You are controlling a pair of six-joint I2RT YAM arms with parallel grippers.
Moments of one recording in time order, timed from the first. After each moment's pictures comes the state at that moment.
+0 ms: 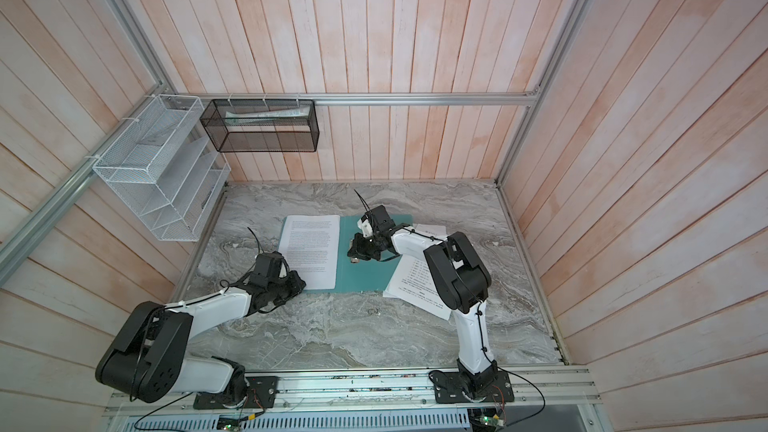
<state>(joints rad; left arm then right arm) -0.31 1.41 0.49 -0.02 0.20 -0.74 0.59 2.06 1.36 -0.25 -0.54 0.70</state>
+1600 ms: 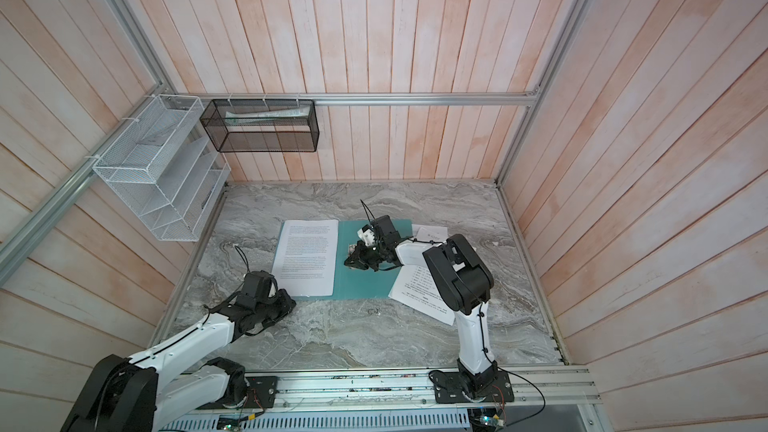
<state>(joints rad) -0.32 1.08 0.34 -0.24 0.17 -0.84 0.59 2.06 1.22 0.01 -0.74 0.87</state>
